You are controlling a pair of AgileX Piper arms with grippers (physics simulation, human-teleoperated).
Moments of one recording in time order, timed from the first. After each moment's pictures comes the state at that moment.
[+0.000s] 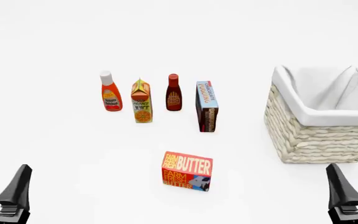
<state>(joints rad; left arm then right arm) 0.00 0.00 0.00 0.00 0.00 -0.01 0.02 0.00 -0.01 0.01</state>
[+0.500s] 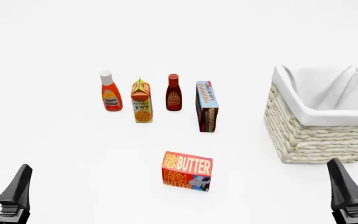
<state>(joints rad) 0.00 0.00 0.00 0.00 0.00 0.08 0.00 -0.04 -0.06 -0.01</state>
